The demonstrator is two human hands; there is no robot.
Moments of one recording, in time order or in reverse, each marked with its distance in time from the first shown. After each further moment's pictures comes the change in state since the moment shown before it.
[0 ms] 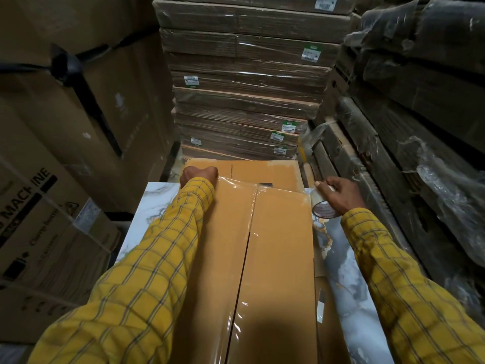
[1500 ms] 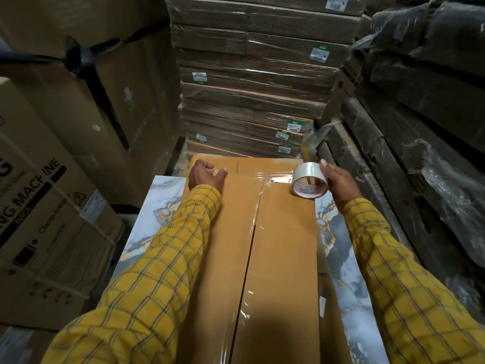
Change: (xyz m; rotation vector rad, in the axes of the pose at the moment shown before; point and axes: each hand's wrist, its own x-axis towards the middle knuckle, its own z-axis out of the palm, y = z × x) left_hand -0.008 -0.036 -0.001 -0.034 0.107 0.360; right_hand 0.003 -0.048 0.010 0.701 -0.103 0.173
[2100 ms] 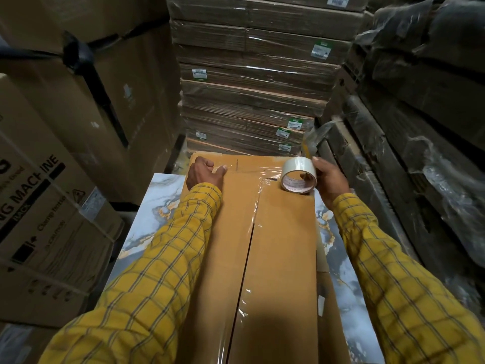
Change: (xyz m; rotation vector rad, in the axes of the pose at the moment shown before) left_hand -0.002 0.002 0.004 0.068 0.030 0.023; right_hand 0.016 0.005 0.020 0.188 -0.024 0.097
